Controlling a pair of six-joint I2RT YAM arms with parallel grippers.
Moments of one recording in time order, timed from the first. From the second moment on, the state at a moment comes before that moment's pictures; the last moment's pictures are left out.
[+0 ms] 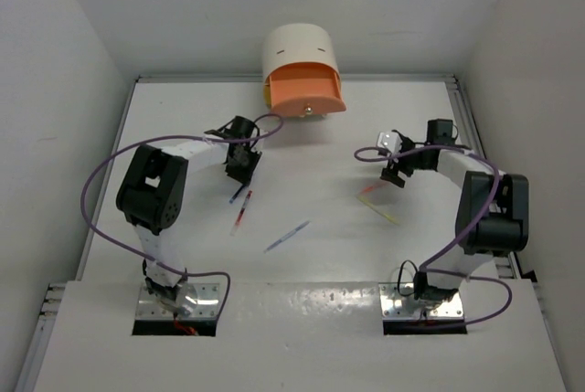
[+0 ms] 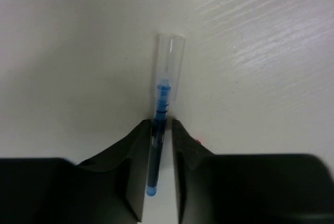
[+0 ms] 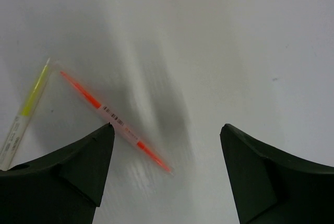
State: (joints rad) left arm -0.37 1.86 1.18 -0.48 0.04 0.03; right arm -0.13 1.63 0.86 -0.26 -0.75 -1.26
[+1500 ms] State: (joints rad) left arm -0.21 1.82 1.26 -0.64 0.29 0.04; right arm -0.02 2.09 1.33 -1.20 -0.56 -2.09
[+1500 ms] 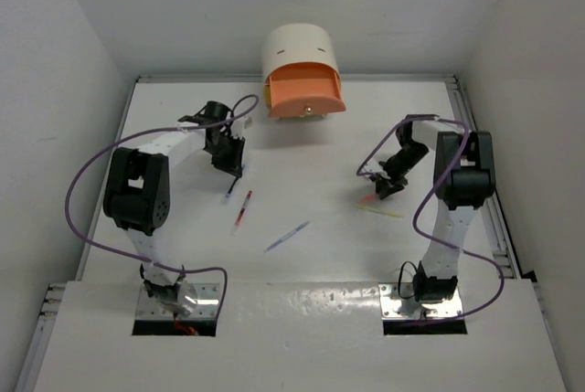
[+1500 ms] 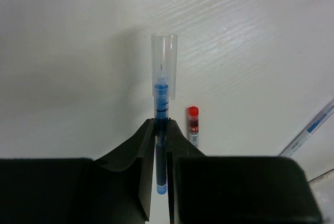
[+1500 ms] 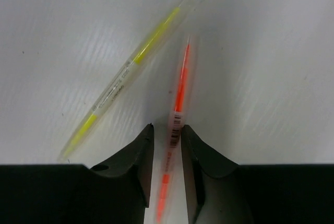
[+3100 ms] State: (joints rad) left arm -0.37 2.08 2.12 -0.34 0.51 0.47; right arm -0.05 1.65 1.10 -0.65 -0.47 -1.42
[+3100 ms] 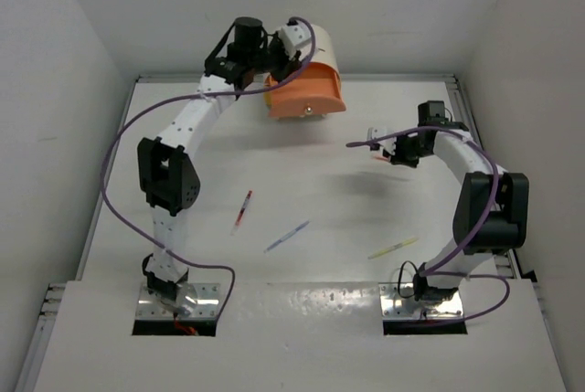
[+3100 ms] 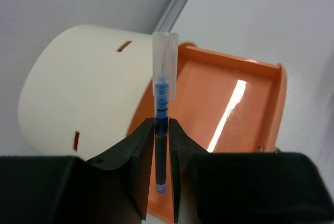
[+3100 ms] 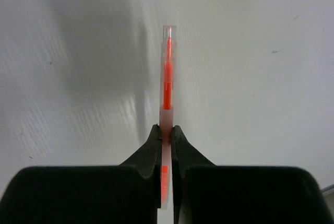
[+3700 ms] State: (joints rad) left arm -0.37 2.05 2.14 -0.34 0.45 0.45; right arm -0.05 1.66 1.38 -0.52 -0.56 -0.94
